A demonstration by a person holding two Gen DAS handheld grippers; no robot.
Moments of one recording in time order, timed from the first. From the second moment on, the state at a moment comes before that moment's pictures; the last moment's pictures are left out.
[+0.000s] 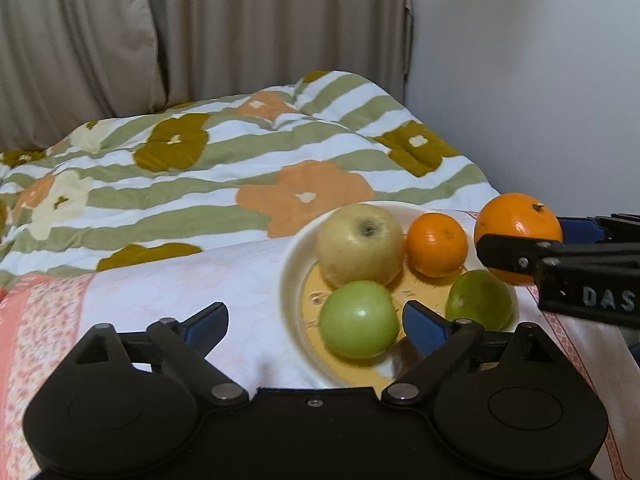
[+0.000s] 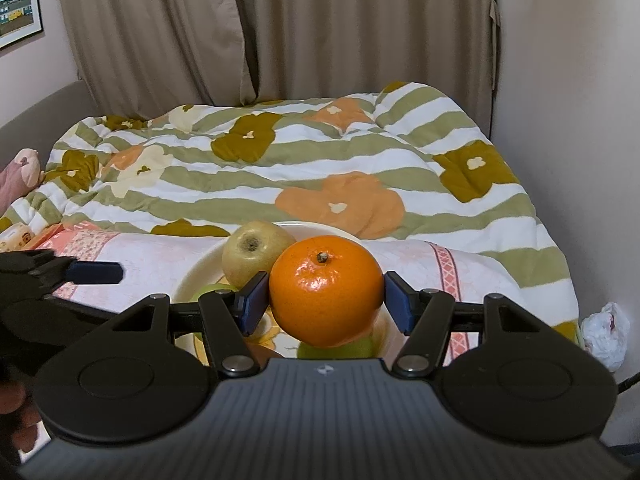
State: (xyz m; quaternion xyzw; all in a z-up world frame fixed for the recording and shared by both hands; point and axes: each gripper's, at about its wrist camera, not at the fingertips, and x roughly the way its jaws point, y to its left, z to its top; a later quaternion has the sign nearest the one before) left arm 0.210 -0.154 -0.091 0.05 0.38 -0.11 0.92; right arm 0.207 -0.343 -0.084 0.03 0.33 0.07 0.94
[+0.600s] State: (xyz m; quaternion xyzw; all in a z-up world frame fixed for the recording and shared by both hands) left arm 0.180 -0.109 -0.089 0.03 0.39 -0.05 0.92; right arm 0.233 -0.294 -0.109 -0.02 0.34 0.11 0.93
